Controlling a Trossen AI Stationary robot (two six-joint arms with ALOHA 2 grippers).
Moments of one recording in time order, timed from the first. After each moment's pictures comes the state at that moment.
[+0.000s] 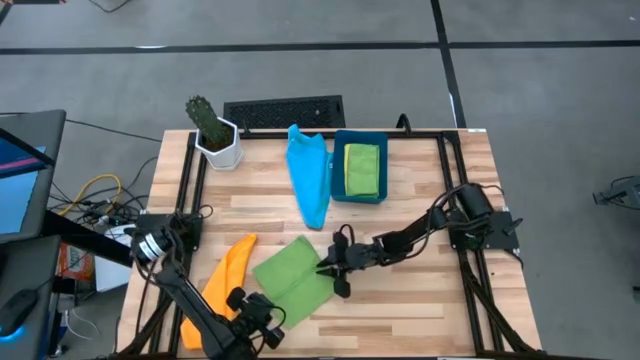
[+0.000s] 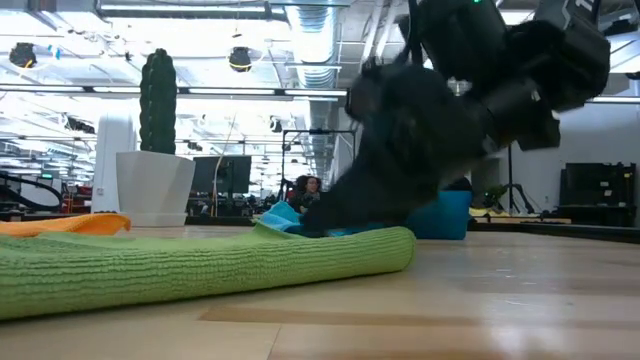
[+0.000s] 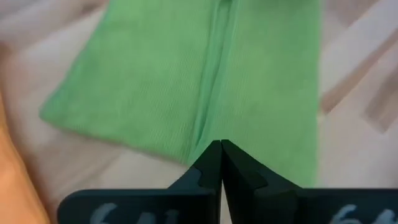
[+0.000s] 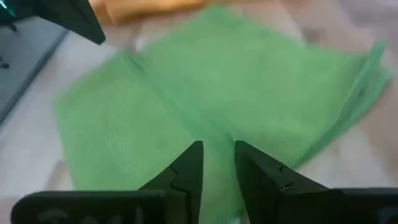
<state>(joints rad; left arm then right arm) -0.92 2.08 1.48 -1.05 -0.69 -1.84 0.32 2.00 0.84 0.67 0.12 0.33</state>
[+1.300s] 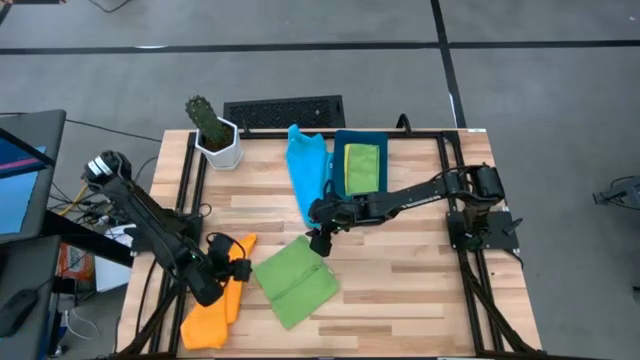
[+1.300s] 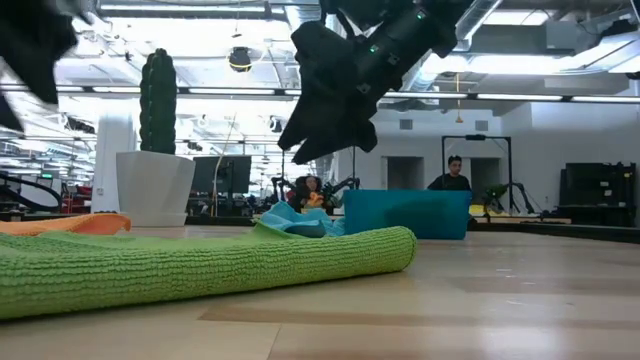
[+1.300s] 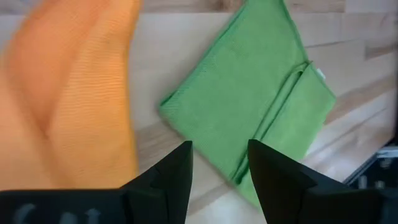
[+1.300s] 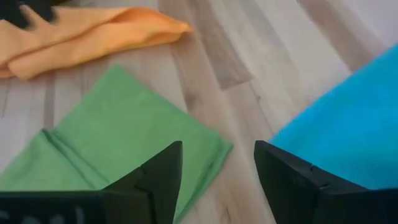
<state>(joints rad) -0.82 1.22 0.71 -0.64 -0.50 -2.18 0.07 1.87 1.24 -0.16 0.06 0.35</state>
